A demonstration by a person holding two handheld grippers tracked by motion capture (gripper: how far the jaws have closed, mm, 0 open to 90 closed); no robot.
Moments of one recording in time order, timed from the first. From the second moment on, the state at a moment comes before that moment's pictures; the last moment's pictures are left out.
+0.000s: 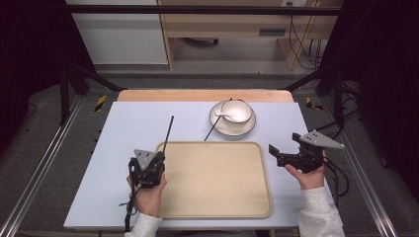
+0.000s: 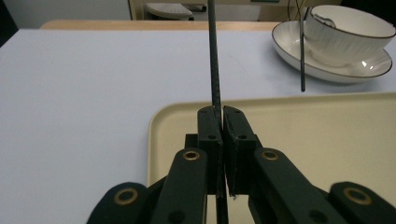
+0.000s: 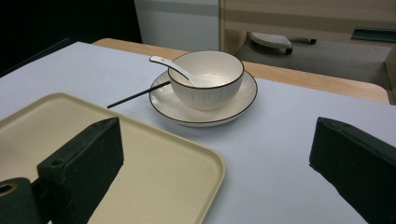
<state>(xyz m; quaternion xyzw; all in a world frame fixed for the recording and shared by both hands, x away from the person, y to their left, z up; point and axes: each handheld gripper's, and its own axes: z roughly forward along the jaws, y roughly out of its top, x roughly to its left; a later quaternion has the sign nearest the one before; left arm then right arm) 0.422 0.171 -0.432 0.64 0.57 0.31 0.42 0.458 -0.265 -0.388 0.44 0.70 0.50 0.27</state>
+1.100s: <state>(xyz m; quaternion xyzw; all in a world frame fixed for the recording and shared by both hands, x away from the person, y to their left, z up) 0.387 0.178 -0.488 0.65 0.61 0.29 0.35 0.460 -0.257 -0.393 0.44 0.71 0.49 0.26</state>
